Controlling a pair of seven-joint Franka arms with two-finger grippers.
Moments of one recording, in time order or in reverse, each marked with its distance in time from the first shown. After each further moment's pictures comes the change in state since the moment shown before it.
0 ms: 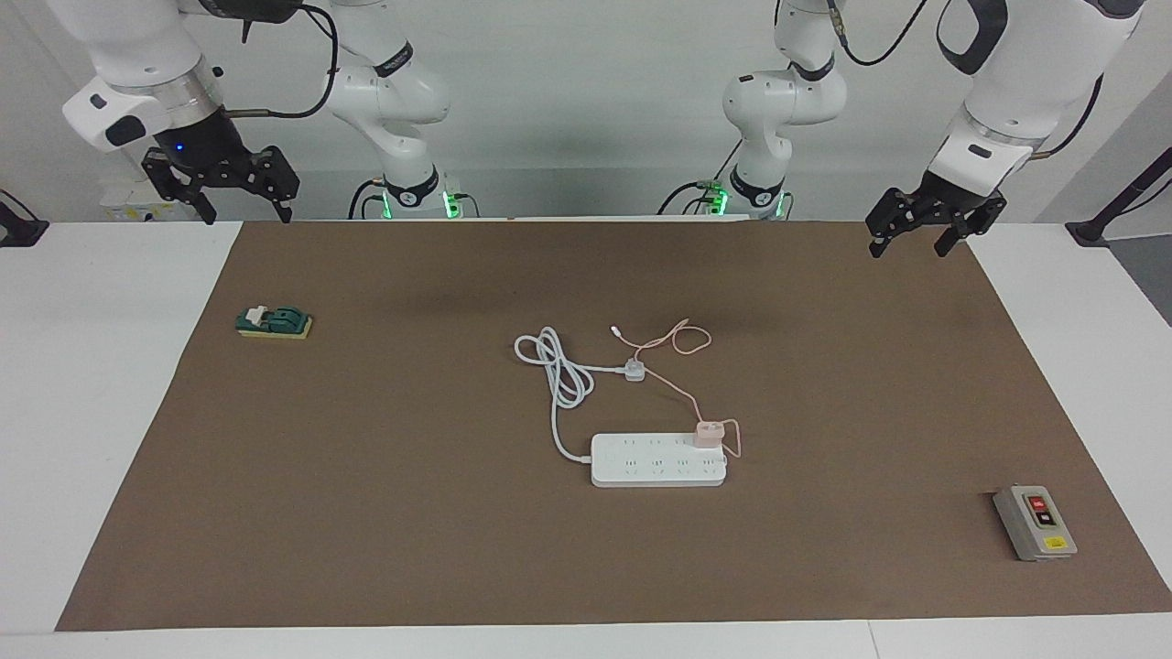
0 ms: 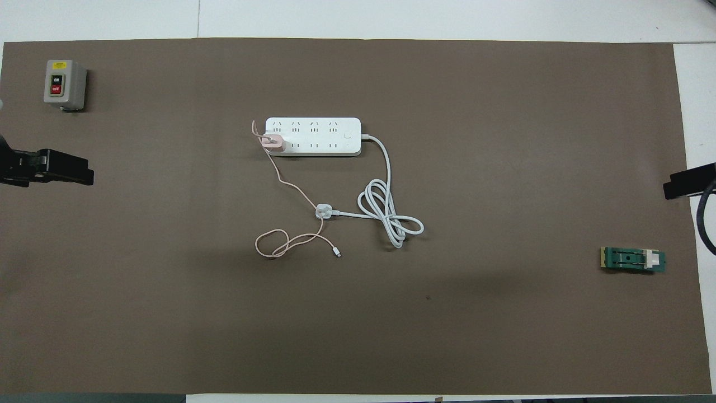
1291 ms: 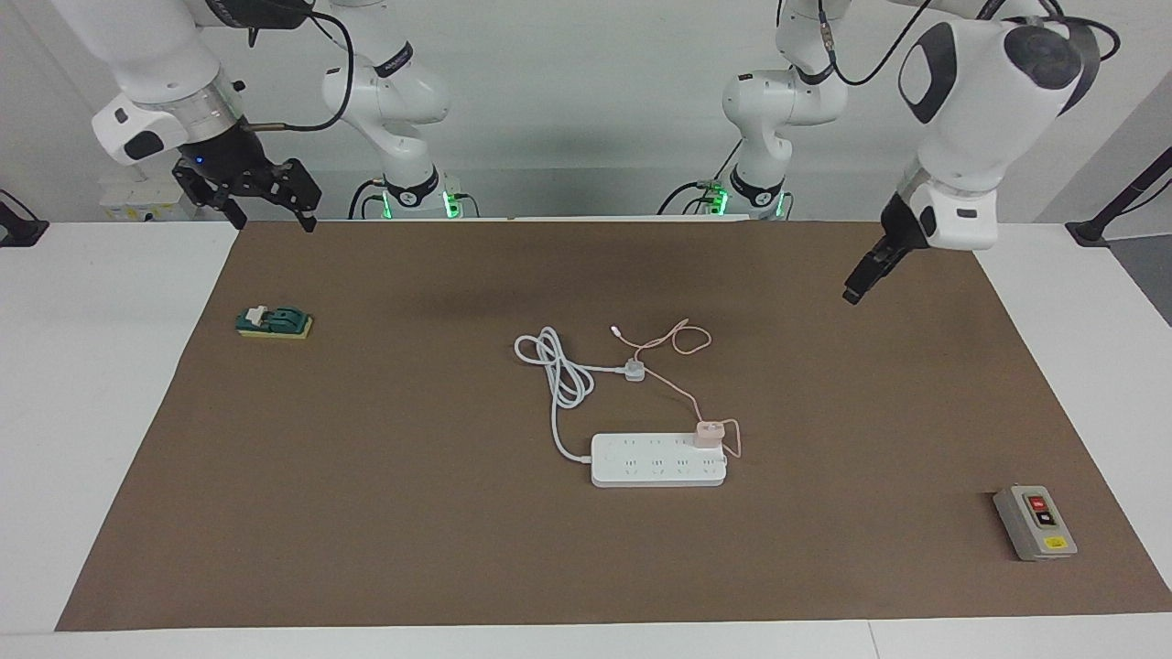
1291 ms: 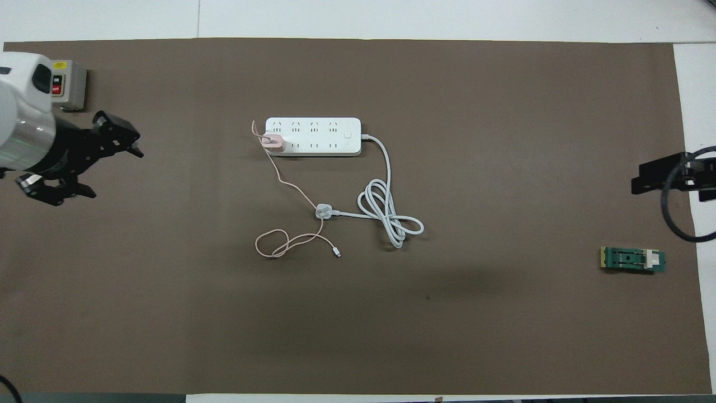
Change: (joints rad) left arm -0.098 0.138 -0.021 0.017 -0.001 0.064 -0.938; right arm 0.026 0.025 0.026 -0.027 0.094 0.016 0.285
